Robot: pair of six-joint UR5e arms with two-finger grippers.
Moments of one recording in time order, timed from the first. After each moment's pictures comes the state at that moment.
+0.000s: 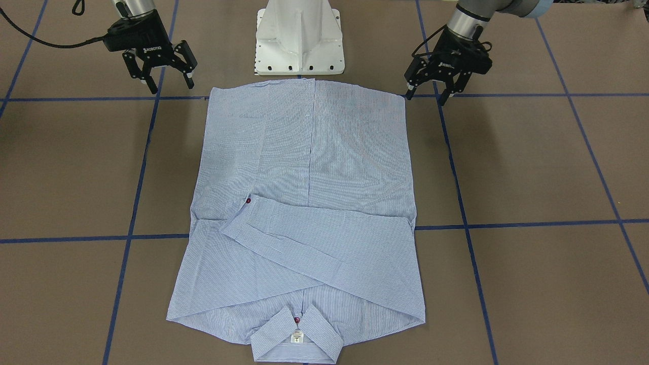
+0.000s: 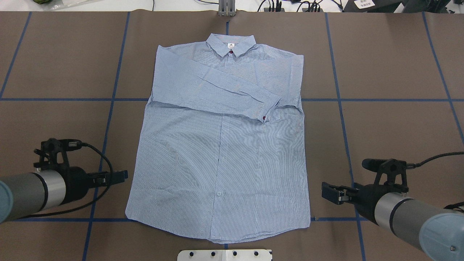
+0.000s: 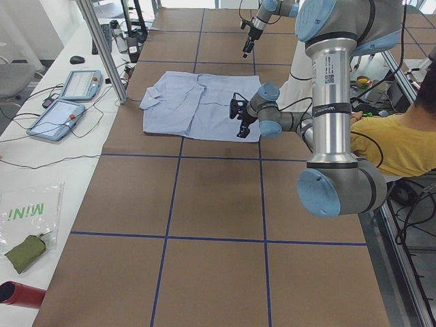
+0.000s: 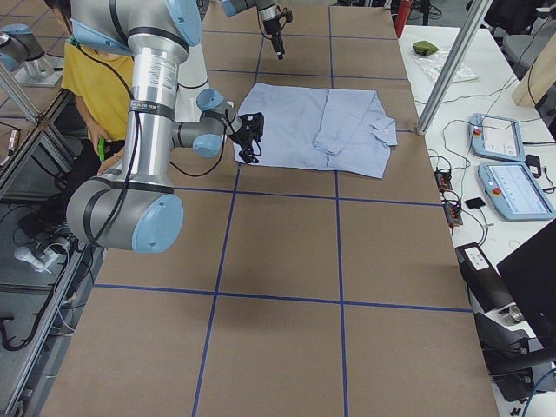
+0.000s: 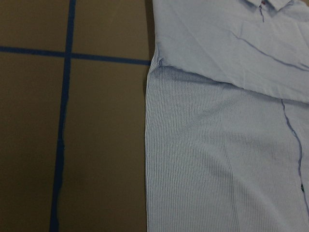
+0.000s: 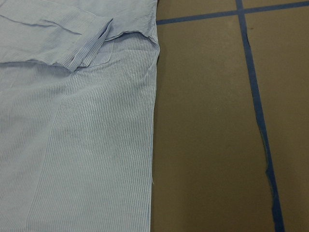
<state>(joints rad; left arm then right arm) -0.28 -1.44 -2.14 -2.22 -1.48 -1.45 0.15 -1.77 2.32 -1.18 1.28 1.49</state>
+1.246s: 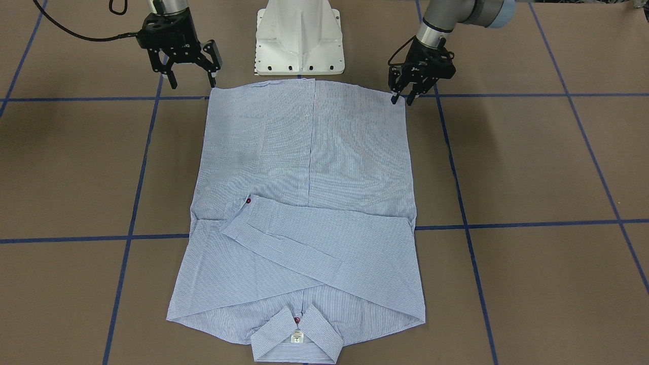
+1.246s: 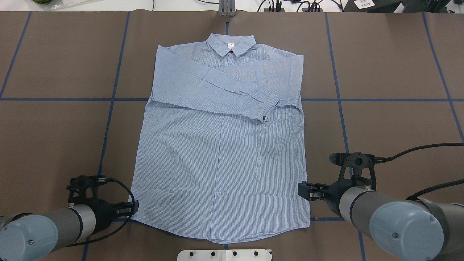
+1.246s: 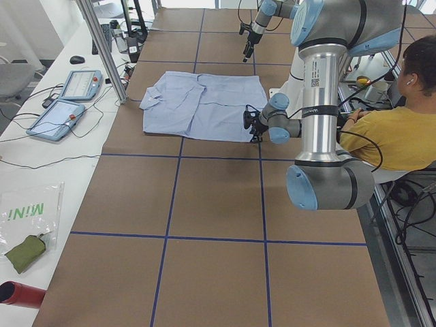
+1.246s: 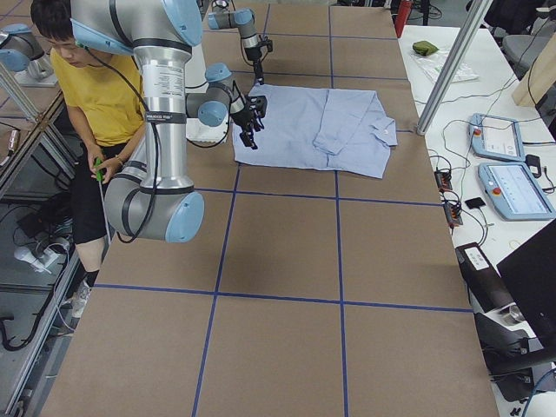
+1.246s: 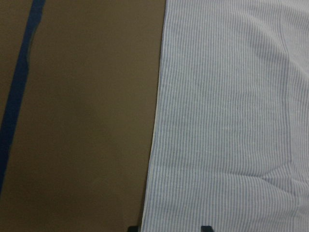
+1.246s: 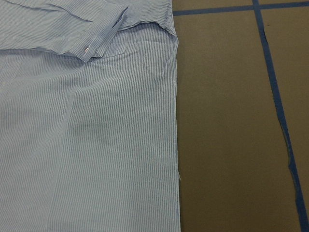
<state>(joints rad) -0.13 -1.49 -2.04 -2.20 -1.40 -1.56 0.17 -1.55 2.32 -1.49 1.33 1.49</state>
